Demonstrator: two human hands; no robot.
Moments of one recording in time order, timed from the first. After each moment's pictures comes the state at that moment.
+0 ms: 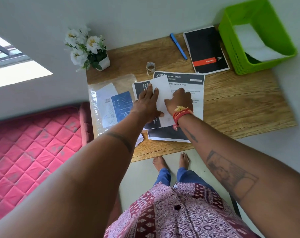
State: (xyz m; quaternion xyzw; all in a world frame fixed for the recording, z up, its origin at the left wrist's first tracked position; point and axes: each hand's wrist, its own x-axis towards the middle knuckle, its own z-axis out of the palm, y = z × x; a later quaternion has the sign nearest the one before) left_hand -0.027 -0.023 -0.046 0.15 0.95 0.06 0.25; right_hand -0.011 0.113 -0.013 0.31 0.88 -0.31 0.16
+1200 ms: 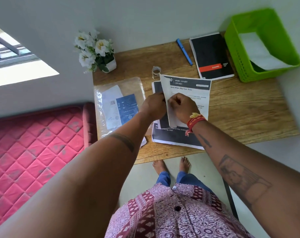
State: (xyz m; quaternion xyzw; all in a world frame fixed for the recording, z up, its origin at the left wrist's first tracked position) left_hand -0.035 -0.008 -0.017 0.11 0.94 0.25 0.19; right_hand -0.005 0.141 -0.026 0.11 0.88 -0.44 0.12
